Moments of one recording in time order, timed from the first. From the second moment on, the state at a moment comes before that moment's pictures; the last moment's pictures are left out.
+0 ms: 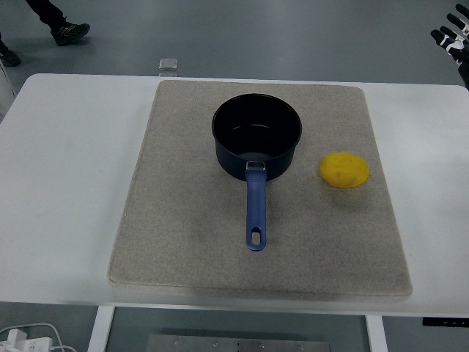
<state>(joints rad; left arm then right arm) -0.05 0.00 -0.07 -0.18 -0.05 -0.12 0.12 1.04 -0.52 0.26 0.56 0.13 0.20 0.45</state>
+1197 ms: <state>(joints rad) -0.03 0.00 -0.07 -0.13 -0.05 -0.11 0.12 1.00 -0.50 0.24 0.56 0.05 0.22 0.47</state>
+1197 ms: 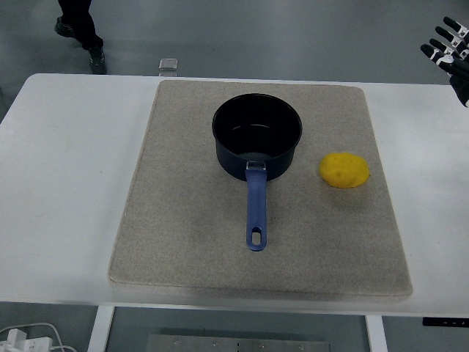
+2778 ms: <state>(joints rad) -0.03 0.00 -0.07 -0.13 -0.05 -0.11 0.12 0.90 -0.63 0.11 0.97 -1.00 -0.02 0.61</state>
